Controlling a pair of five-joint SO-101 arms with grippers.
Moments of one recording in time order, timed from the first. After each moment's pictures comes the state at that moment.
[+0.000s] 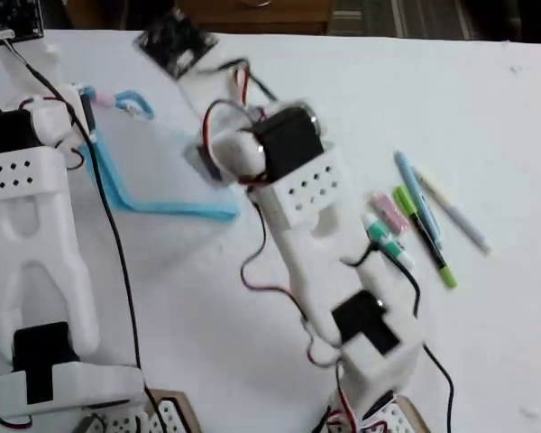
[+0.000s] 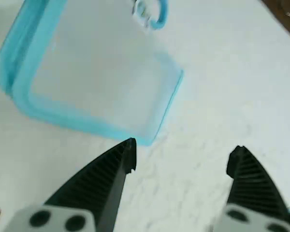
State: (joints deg) left arm -15.4 -1.2 -9.7 74.2 7.8; right arm -38.6 8.0 -42.5 100.5 17.8
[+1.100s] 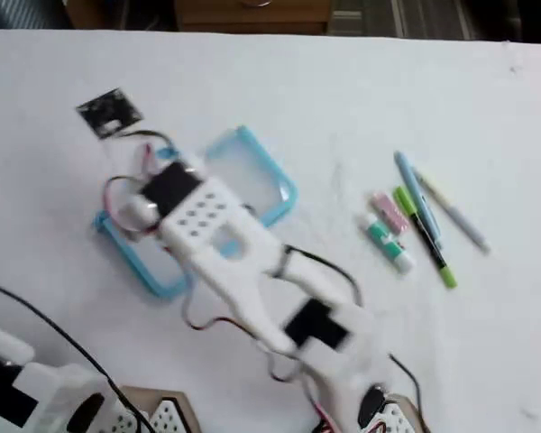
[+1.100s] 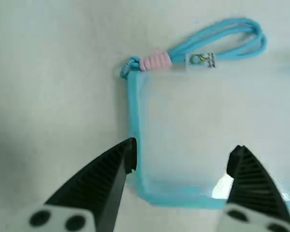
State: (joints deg) left arm -72.0 -3.5 -0.5 95.2 -20.3; right arm -54.6 29.8 -41.8 81.6 -15.2
